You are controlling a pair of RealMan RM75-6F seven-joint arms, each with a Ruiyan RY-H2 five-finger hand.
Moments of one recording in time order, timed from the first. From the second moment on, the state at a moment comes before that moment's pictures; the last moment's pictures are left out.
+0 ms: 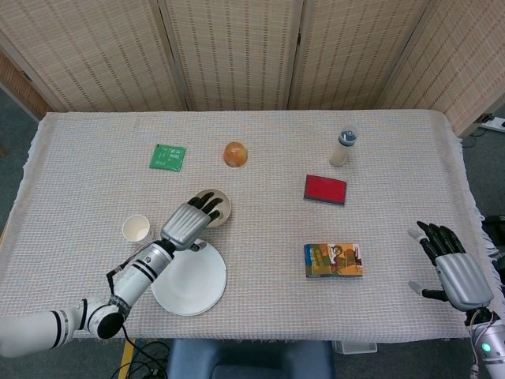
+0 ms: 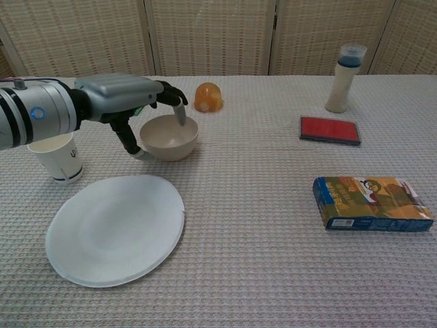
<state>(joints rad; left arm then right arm) -0.86 -1.47 -0.21 -1.54 1.15 0.84 0.48 0.14 -1.03 0.00 -1.61 -1.59 1.37 0.12</state>
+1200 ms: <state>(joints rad) -0.91 -1.65 -0.16 -1.12 1.33 0.84 0.11 0.15 -1.02 0.01 -1.60 -1.57 1.37 0.17</state>
